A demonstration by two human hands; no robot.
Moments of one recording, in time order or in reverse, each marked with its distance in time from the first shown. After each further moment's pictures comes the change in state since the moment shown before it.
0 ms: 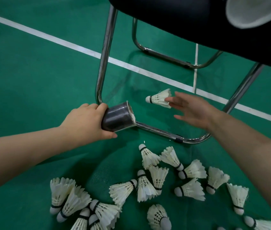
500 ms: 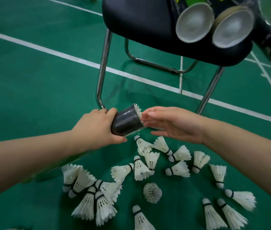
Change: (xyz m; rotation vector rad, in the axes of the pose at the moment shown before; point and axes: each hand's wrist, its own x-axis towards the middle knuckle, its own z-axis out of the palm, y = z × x) left_hand -0.074 0.046 -0.038 -0.079 0.023 0.093; right_hand -0.162 0.000 0.058 -0.237 -0.357 -0.041
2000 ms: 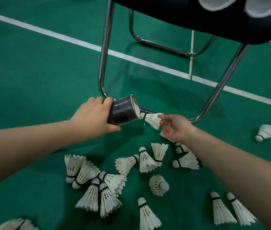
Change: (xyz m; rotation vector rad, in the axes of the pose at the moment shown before) left_hand 0.016 -0.019 0.023 0.109 -0.073 -0.071; right_hand 0.088 0.094 -0.031 0.745 0.508 0.276
